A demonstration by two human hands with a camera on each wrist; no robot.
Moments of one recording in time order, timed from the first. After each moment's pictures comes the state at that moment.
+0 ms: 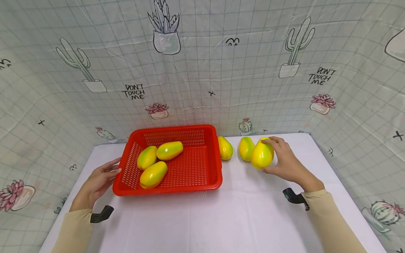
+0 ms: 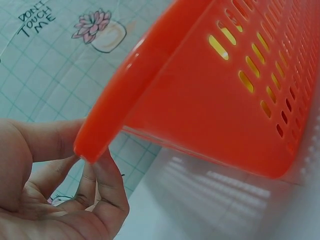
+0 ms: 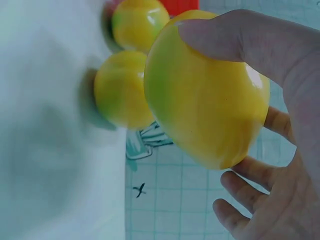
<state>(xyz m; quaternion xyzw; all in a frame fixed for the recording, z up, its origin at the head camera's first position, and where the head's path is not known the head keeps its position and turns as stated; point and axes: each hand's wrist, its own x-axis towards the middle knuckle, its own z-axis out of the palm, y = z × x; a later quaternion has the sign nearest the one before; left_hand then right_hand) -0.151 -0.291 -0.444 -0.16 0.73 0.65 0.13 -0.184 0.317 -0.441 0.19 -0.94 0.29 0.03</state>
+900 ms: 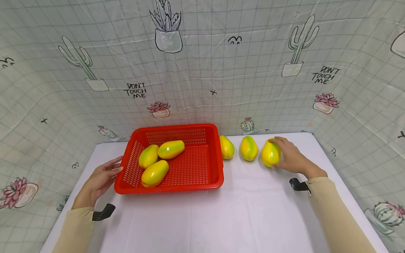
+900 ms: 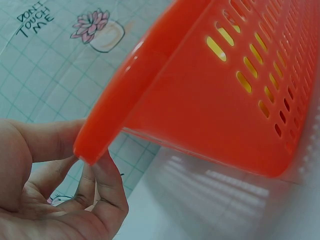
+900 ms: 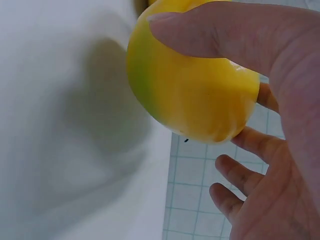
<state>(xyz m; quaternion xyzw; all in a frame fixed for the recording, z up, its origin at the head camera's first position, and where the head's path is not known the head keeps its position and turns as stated) -0.152 -0.290 -0.446 -0.18 0.73 0.65 0.13 -0.225 0.355 -0.472 0.23 -0.94 0.26 -0.02</state>
